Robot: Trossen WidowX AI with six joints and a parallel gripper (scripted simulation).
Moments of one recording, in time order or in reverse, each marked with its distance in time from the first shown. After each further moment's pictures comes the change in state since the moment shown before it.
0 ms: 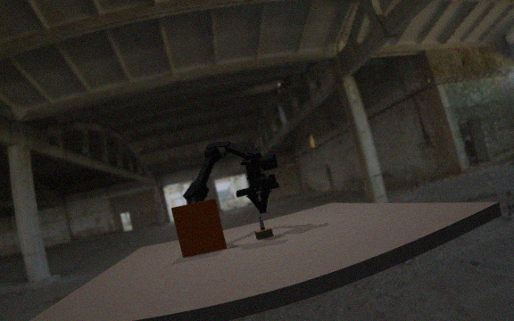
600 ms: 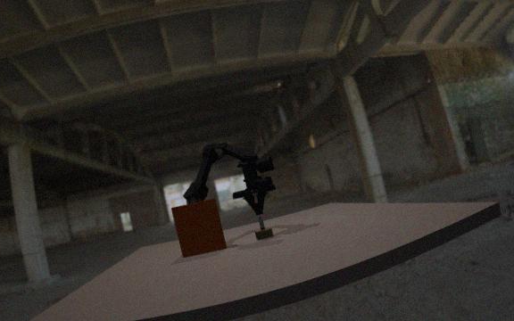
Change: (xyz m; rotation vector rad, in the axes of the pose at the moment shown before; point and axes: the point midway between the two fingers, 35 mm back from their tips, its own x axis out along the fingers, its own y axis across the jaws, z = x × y) arm 0.005 -0.009 -0.017 0.005 -0.001 -0.001
